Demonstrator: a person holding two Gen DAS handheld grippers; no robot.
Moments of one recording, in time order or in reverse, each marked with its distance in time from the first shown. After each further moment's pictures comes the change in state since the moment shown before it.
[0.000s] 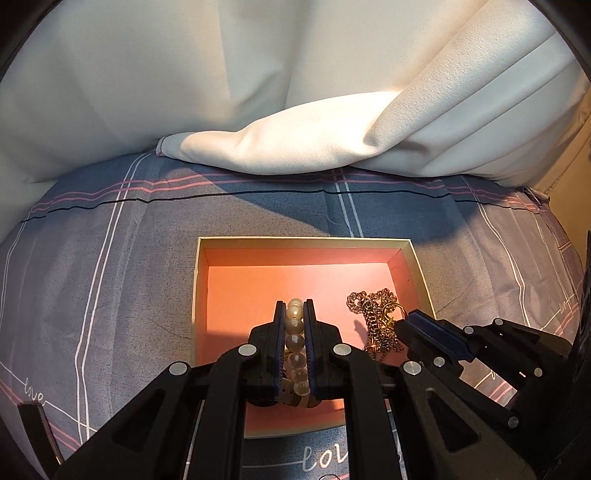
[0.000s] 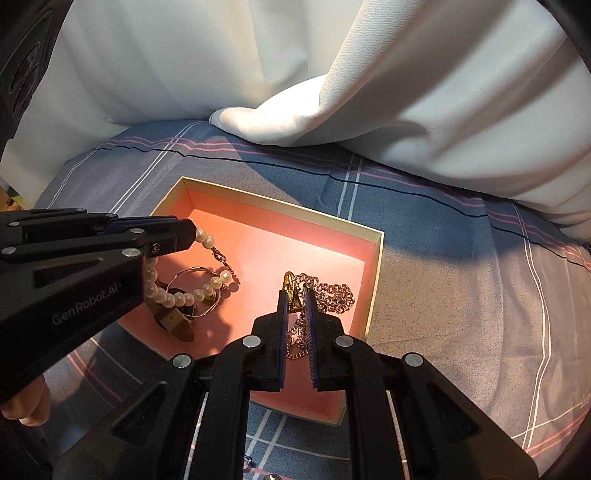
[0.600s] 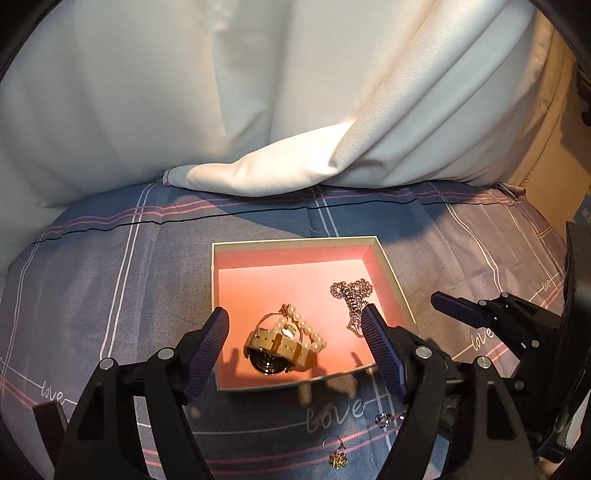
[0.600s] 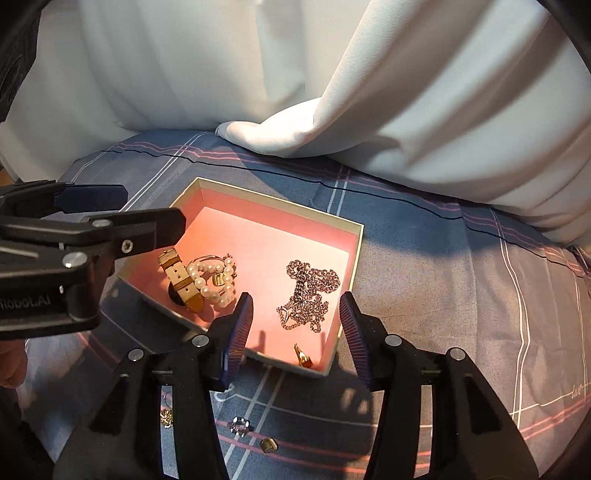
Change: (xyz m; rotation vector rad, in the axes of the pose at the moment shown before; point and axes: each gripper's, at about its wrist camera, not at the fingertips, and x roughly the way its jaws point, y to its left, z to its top) left arm -0.066 -0.002 -0.037 0.086 -0.121 -0.036; right arm -0.059 0.000 -0.032 0.001 -0.088 -0.026
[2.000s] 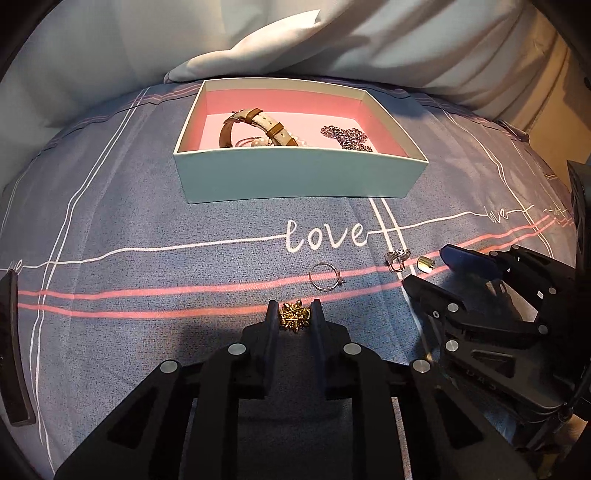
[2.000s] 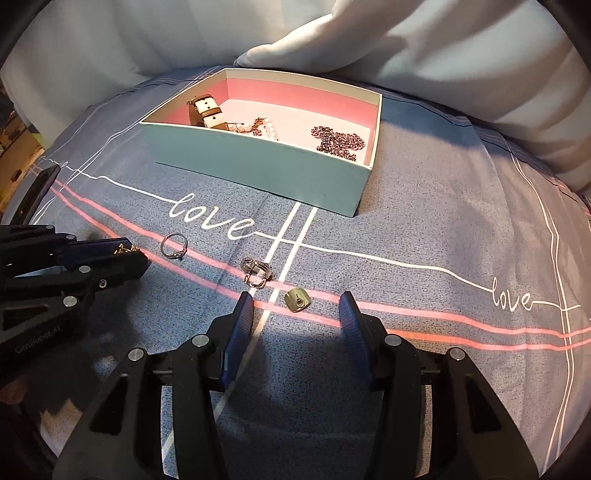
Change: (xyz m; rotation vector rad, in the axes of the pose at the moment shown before) left arm 0.024 -0.015 -0.136 -0.021 0.172 0.016; right arm 0.021 0.021 -0.108 -0.021 0.124 0.023
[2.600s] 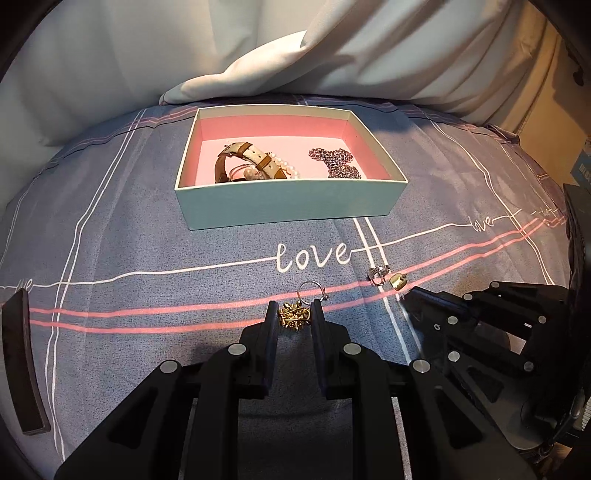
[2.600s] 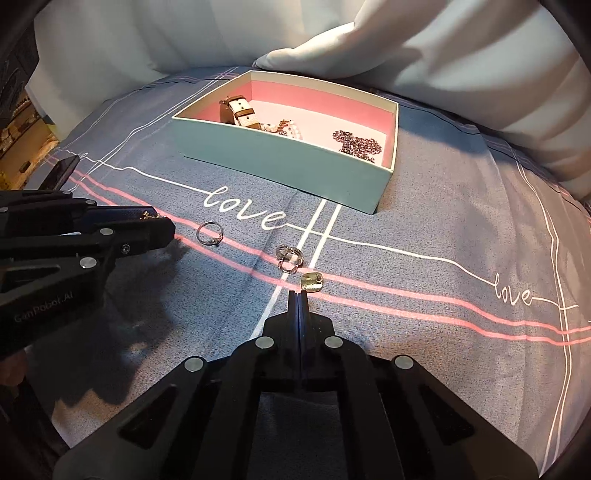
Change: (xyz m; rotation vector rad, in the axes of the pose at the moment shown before) left arm -0.024 -0.008 0.009 0.030 -0.049 -0.008; right arm -0.026 0.015 -0.005 -0.023 -0.022 0.041
